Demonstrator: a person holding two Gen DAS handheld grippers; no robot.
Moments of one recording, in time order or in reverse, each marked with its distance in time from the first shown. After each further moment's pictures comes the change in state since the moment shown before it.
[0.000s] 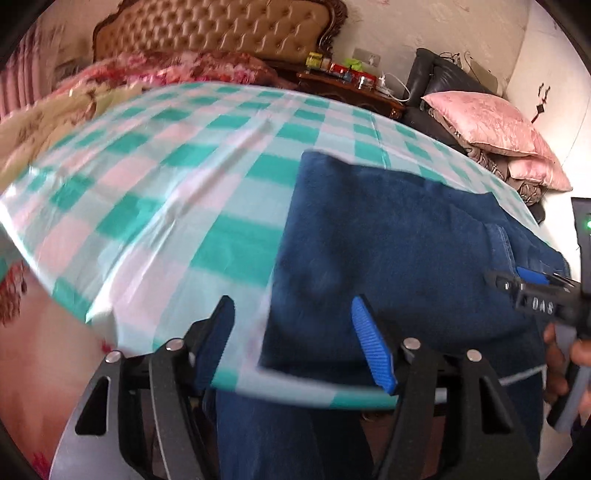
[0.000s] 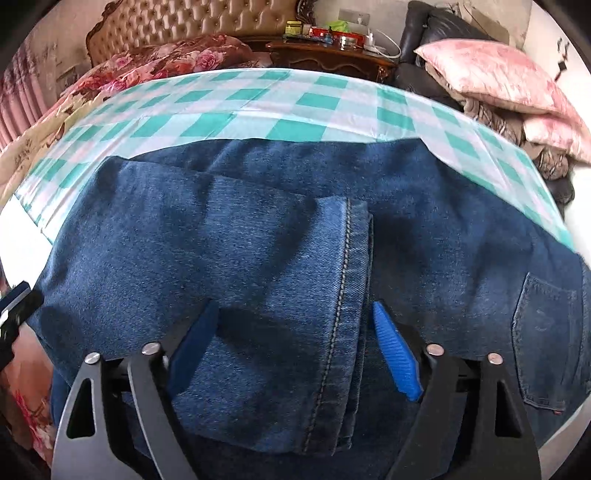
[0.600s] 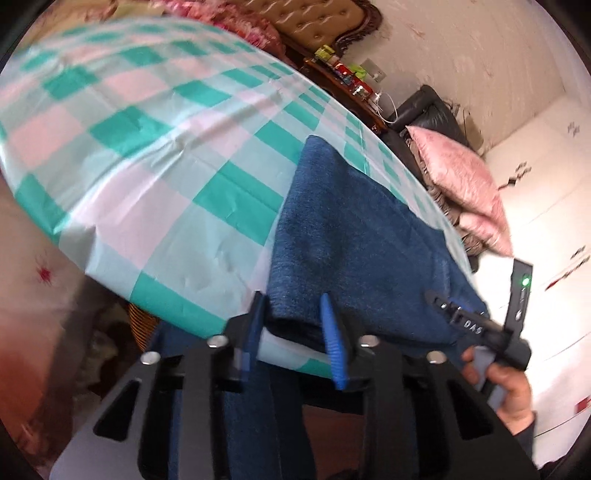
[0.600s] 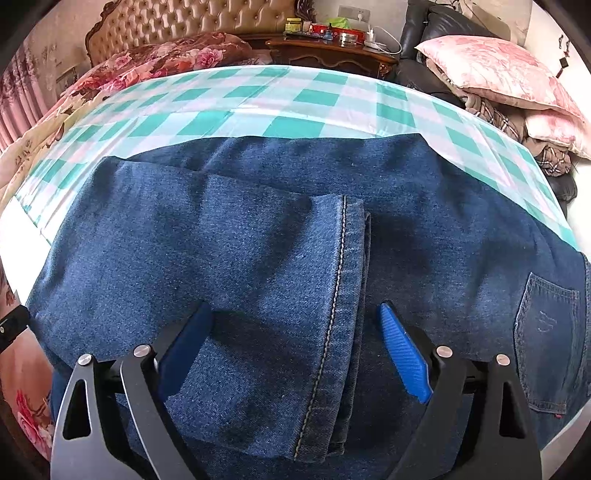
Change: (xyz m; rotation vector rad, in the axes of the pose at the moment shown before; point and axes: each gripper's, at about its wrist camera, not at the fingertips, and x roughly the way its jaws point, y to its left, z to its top) left arm -0.004 0.052 -0.016 -0.320 0.078 -0.334; right arm 0.001 0.002 0.004 -0.018 0.015 -0.019
